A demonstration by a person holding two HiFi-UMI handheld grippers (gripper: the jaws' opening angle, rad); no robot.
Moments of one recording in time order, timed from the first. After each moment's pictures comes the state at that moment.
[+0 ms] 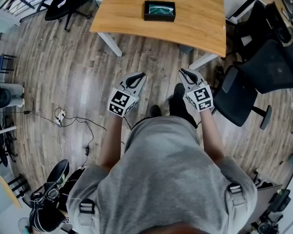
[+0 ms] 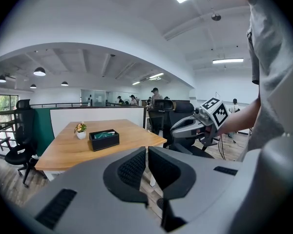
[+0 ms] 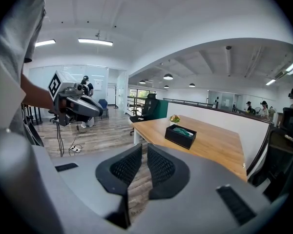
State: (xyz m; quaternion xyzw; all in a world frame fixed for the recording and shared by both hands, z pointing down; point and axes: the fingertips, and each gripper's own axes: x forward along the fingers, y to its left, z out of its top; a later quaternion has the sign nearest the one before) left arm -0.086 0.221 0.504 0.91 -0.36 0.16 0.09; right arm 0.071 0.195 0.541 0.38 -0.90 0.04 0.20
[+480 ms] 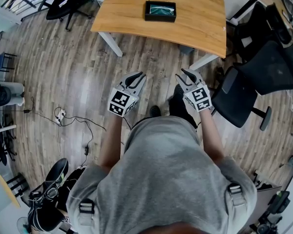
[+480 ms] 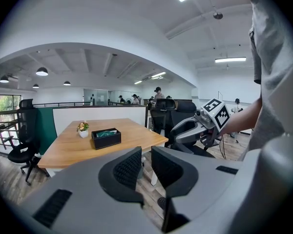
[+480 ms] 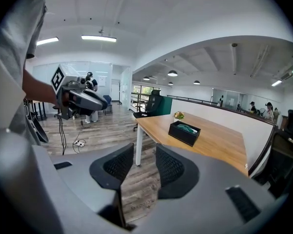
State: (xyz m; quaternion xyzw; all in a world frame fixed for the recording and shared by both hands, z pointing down) left arm -0.090 0.222 0.506 0.91 -0.37 0.16 0.10; right arm 0.065 0.200 0.555 0.36 -0.90 0.04 0.23
